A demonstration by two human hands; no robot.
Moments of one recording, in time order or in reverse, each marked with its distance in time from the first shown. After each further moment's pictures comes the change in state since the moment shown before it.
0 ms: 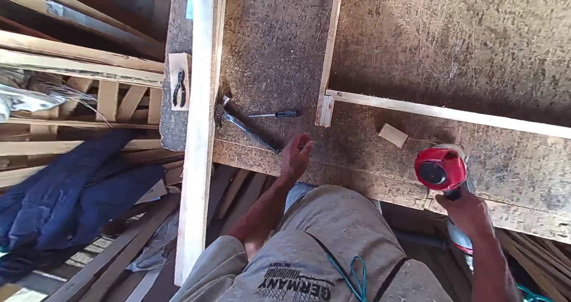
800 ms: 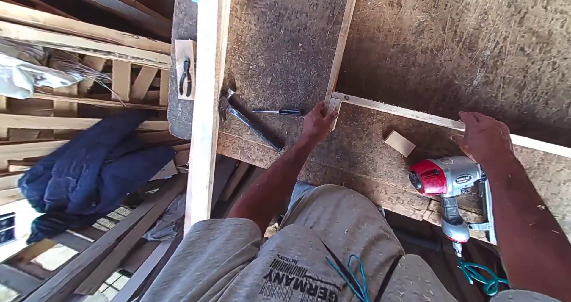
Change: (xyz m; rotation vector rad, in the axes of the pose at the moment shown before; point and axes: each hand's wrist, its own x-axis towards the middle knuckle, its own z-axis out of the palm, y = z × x) left_hand 0.114 0.055 0.045 0.251 -0.069 -0.260; right_hand 0.191 -0.125 -0.081 -0.495 0.105 -0.518
